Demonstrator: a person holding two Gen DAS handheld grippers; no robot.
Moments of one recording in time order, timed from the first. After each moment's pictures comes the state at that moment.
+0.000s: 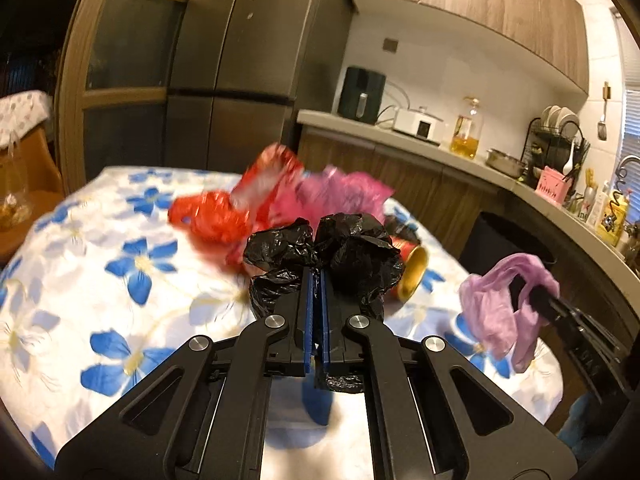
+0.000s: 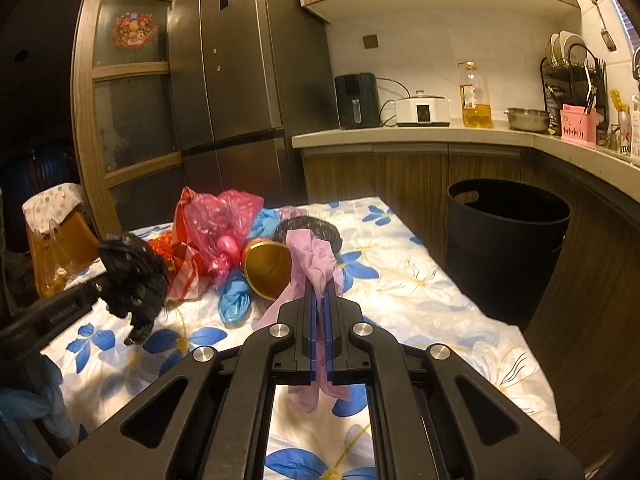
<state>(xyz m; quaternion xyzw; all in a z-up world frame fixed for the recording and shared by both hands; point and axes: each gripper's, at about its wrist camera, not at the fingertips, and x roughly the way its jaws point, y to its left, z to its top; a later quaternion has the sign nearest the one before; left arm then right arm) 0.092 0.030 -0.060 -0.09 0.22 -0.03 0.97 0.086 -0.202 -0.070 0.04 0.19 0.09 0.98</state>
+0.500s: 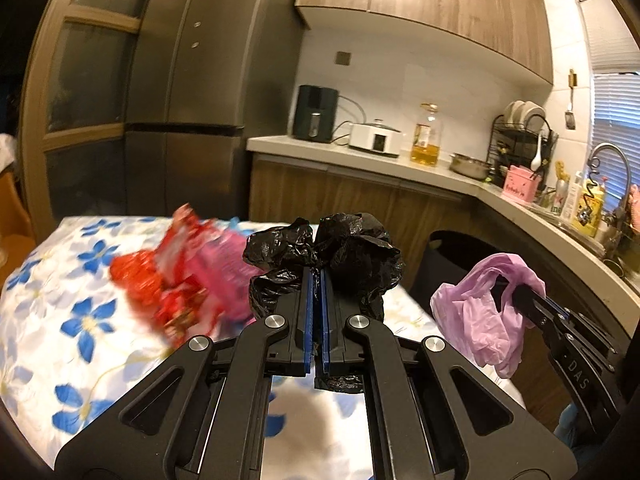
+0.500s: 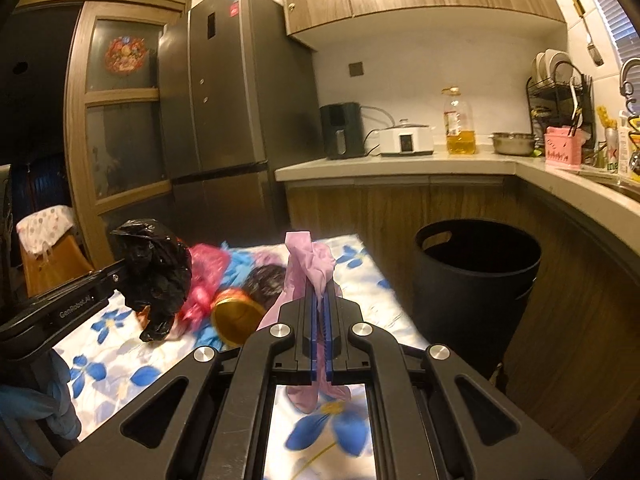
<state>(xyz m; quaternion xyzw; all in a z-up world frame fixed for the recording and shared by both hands) 0.124 -0.049 -0.012 -0.05 0.18 -0.09 0.98 0.093 -0.250 -0.031 0.04 0.14 0.06 0.99</state>
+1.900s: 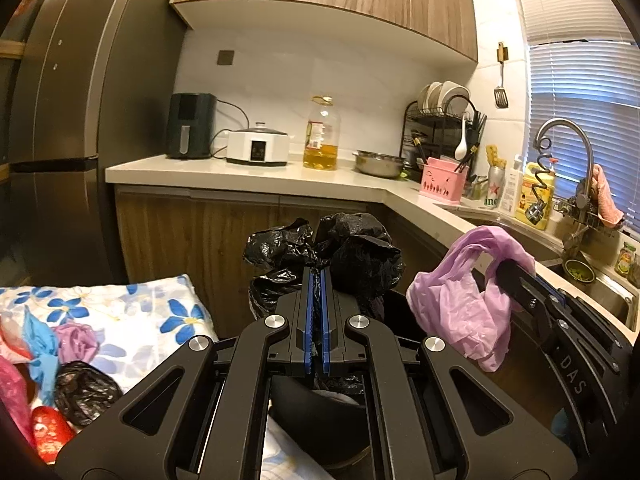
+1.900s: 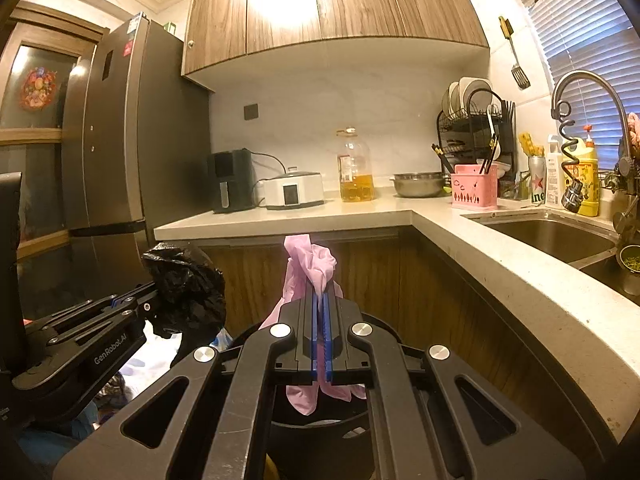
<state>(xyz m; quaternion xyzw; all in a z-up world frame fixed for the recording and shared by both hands) 0.272 -0.275 0.012 -0.03 0.16 -0.24 0.96 0.188 -0.412 0.000 0.05 0.08 -0.09 0.99</state>
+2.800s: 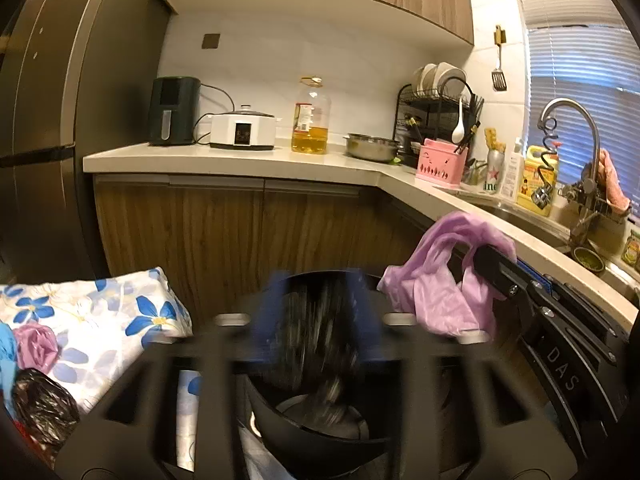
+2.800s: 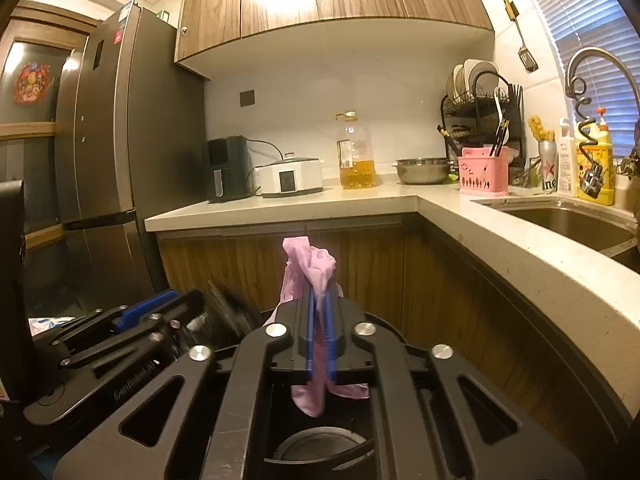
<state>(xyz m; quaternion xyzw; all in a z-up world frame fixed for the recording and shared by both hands) 0.319 -0.306 -0.021 -0.02 0.17 -0.26 0.95 0.235 -0.430 -0.023 0.06 0.10 -0.09 0.99</state>
